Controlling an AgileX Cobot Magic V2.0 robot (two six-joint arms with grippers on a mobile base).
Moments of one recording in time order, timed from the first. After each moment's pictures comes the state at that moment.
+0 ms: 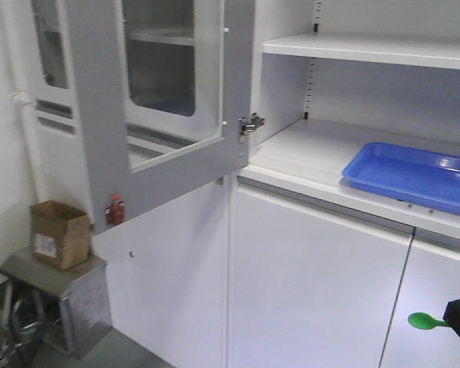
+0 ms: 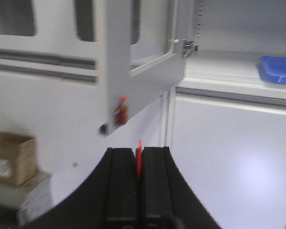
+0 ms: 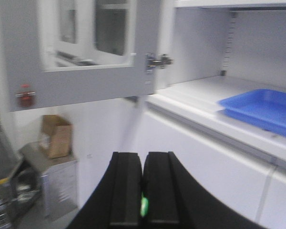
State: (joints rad) left arm -0.15 0.75 -0.49 0.69 -0.15 -0.73; right arm 0.21 0.66 -0.37 -0.53 -0.23 0.49
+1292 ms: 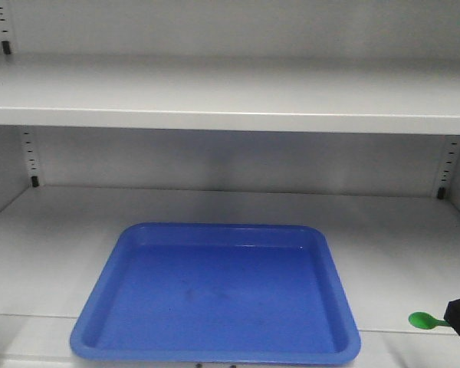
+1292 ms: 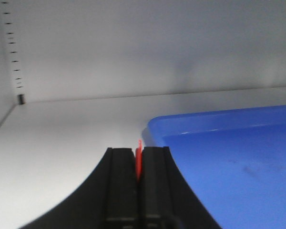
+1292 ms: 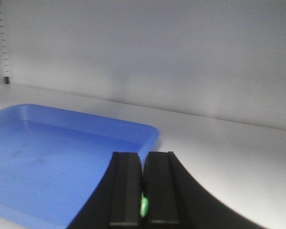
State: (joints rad) left arm -0.15 0.75 -0.49 0.69 -0.15 -0.73; right arm 0.21 0.66 -0.37 -0.53 -0.23 0.49
